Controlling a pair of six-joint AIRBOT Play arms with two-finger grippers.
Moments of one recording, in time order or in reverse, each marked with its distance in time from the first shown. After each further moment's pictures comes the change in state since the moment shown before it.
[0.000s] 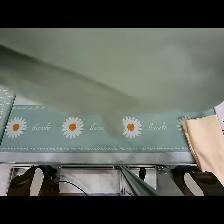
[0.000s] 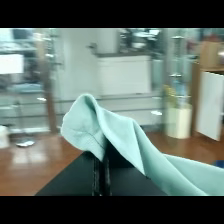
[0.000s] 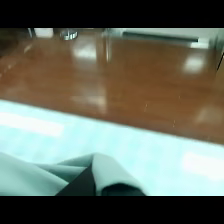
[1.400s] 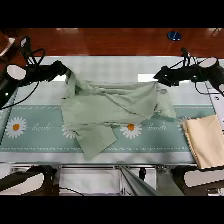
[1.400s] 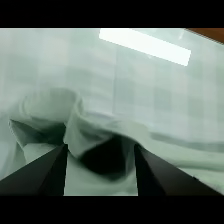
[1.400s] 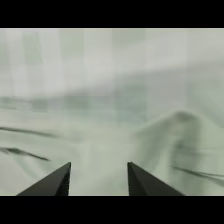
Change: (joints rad) left arm -0.436 -0.782 -0.565 -0.022 0.394 -0.166; right arm -0.076 -0.930 -0.505 0.449 -0.463 -0.172
